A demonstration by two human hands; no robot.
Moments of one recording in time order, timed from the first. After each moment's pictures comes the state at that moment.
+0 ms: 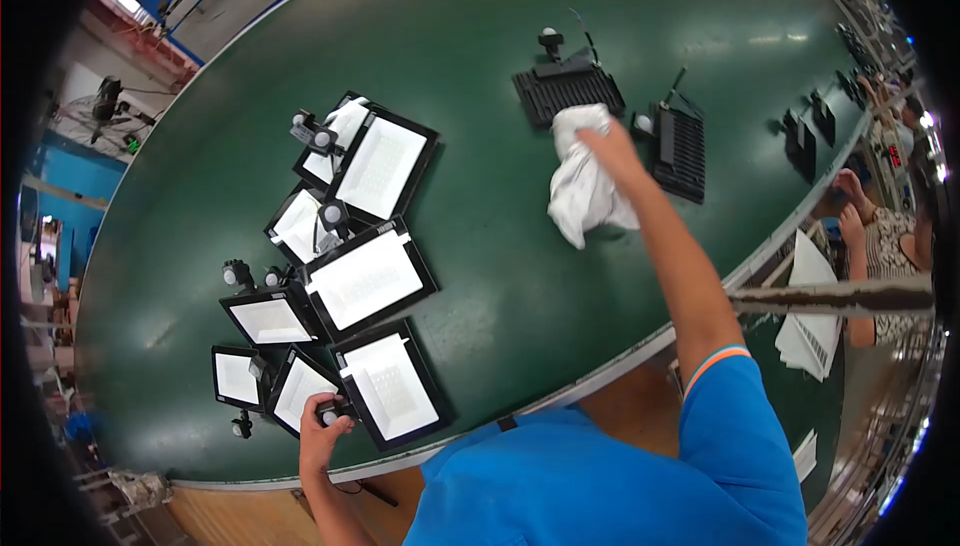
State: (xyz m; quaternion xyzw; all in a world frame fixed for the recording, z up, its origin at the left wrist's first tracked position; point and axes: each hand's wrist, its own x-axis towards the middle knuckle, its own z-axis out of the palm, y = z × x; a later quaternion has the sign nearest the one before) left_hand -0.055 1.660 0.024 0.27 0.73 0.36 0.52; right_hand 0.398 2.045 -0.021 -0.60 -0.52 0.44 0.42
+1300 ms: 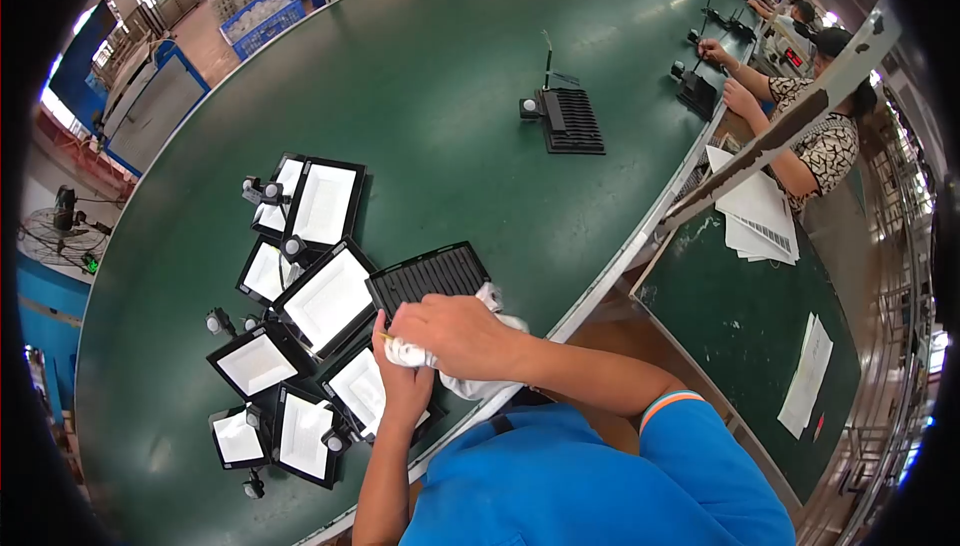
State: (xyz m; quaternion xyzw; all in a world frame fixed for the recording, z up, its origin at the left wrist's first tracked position) left_hand 0.094 1.742 0.015 0.71 0.52 0.36 0.31; right_hand 0.246 1.778 0.093 -0.36 -0.86 0.18 0.32
